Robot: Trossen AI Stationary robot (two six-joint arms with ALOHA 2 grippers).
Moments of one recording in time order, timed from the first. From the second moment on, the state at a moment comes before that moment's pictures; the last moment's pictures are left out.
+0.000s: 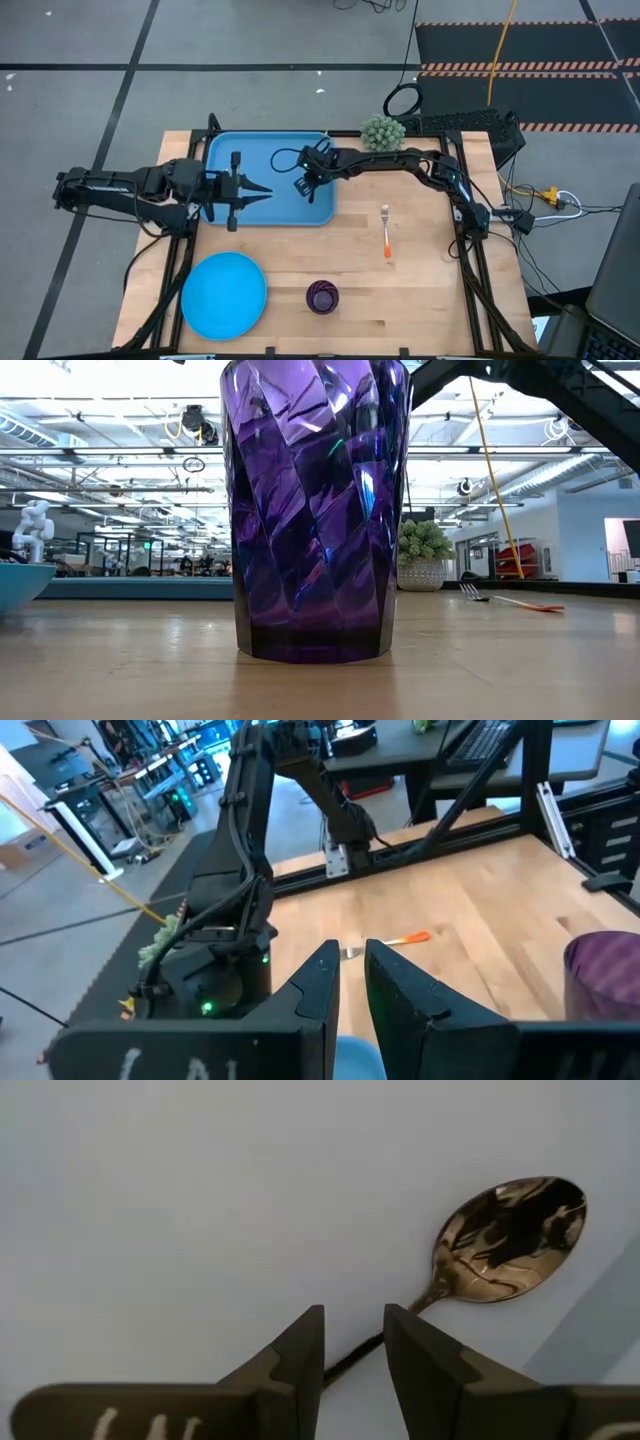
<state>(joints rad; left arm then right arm) -0.05 0.83 0.86 -0.25 -0.08 0.28 -0.29 2.21 1.67 -0.52 0.13 0.56</state>
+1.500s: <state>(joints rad) -0.05 0.83 0.86 -0.28 -0.08 0.29 -0.25 2.21 1.66 -0.51 0.18 0.69</state>
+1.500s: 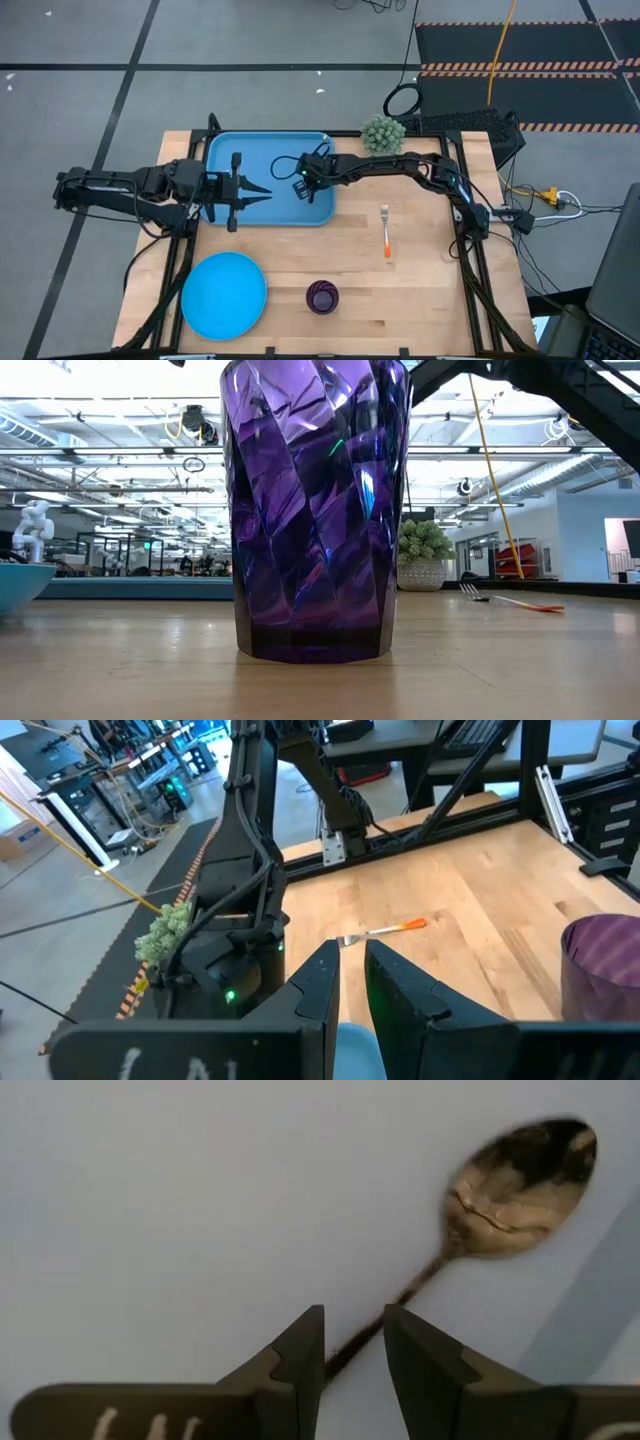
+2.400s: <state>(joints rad) -0.05 0.83 0.86 -0.28 -0.08 0.28 -0.14 2.20 1.65 -0.33 0.10 0.26</state>
